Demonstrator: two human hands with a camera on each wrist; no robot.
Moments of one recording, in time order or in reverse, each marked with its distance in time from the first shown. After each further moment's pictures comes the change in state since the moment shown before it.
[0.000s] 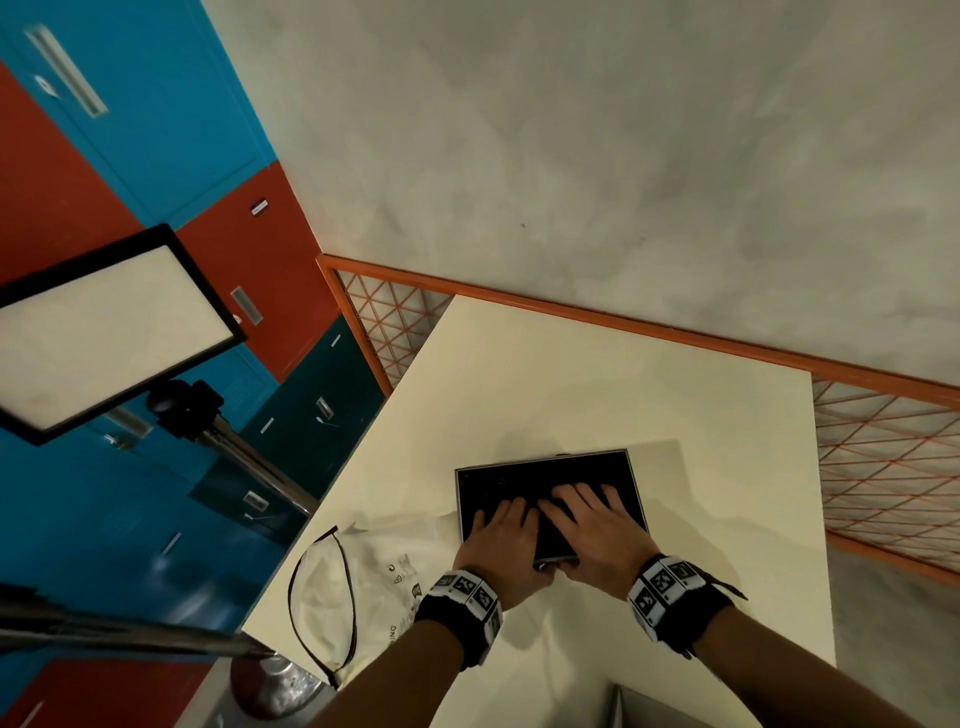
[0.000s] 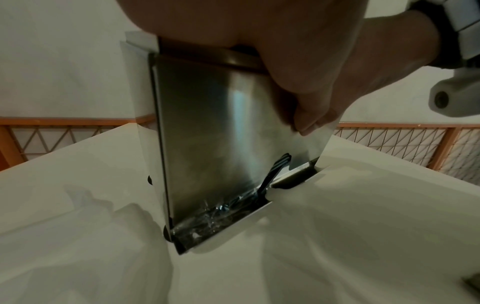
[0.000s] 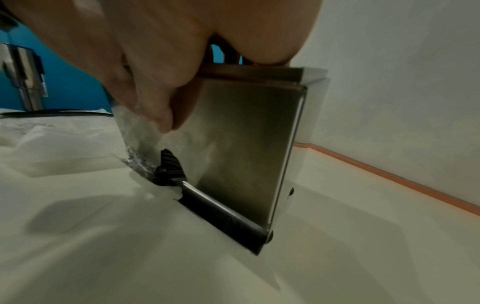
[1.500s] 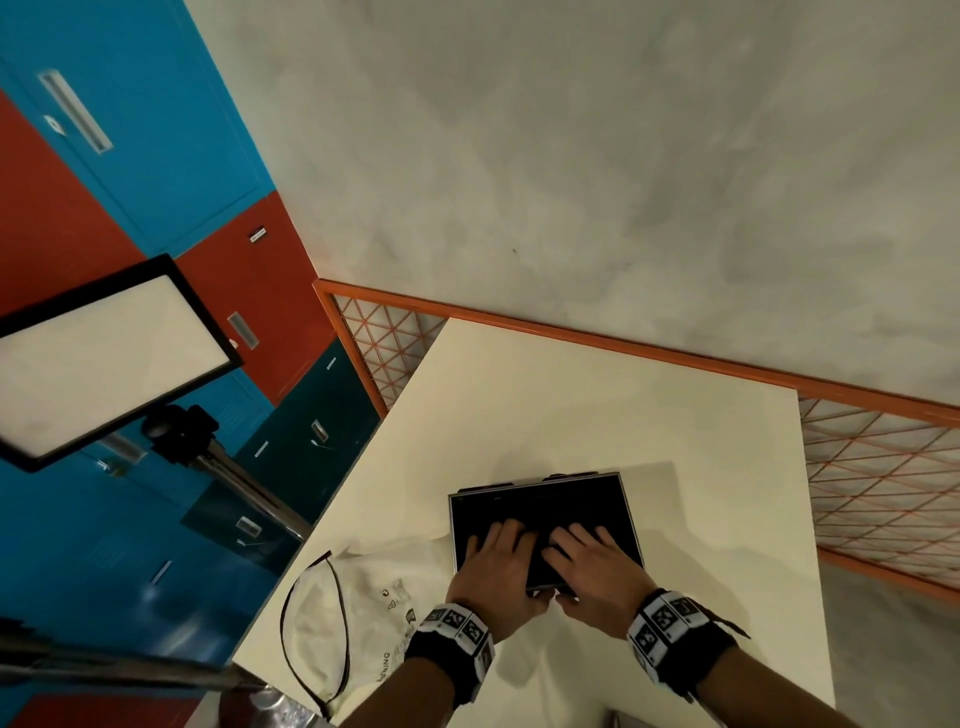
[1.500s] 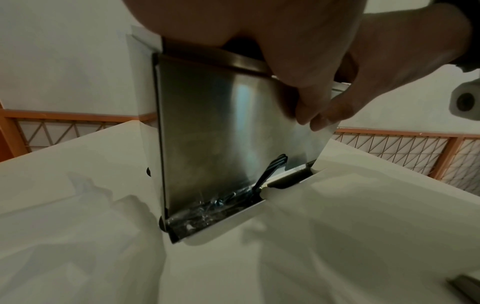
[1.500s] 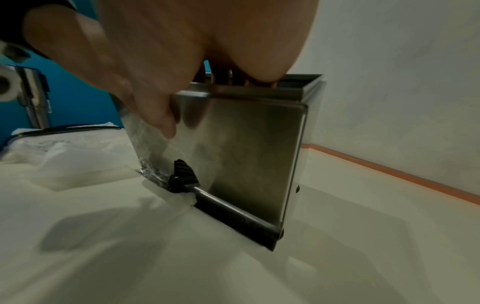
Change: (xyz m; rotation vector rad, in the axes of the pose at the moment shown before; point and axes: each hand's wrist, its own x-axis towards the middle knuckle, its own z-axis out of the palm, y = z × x) left_hand -0.010 0.002 -0.003 -0.051 0.077 0.035; right_hand -0.017 -0.005 0.009 0.031 0.022 -0.042
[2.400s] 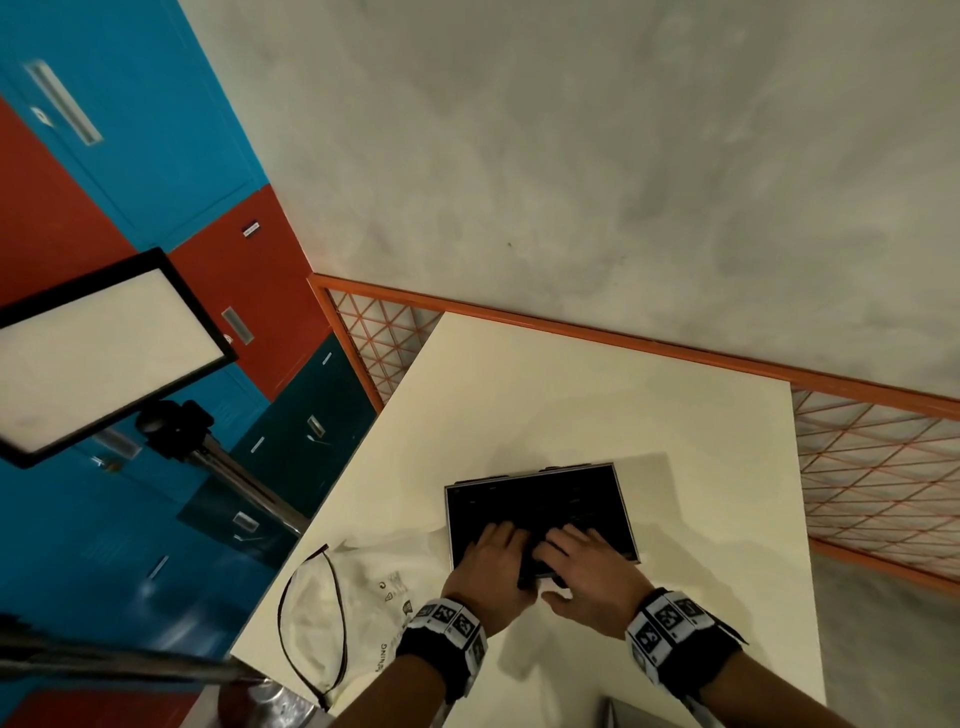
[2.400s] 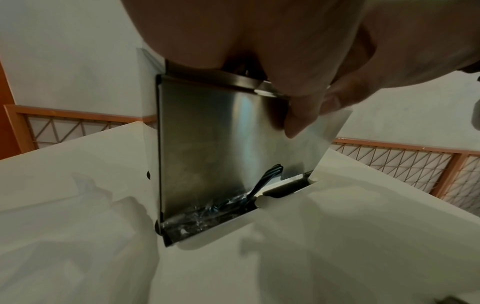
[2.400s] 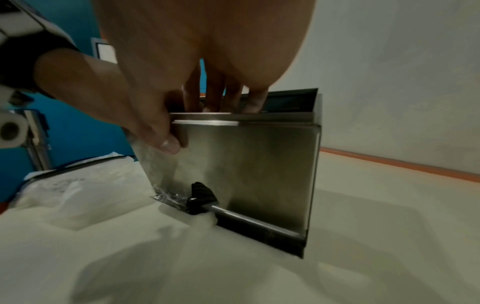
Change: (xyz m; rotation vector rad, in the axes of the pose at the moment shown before) left_hand -0.002 0.000 0.003 -0.147 -0.056 -0.044; right_hand -0.007 -0.010 -0.013 0.151 -0.009 -0.015
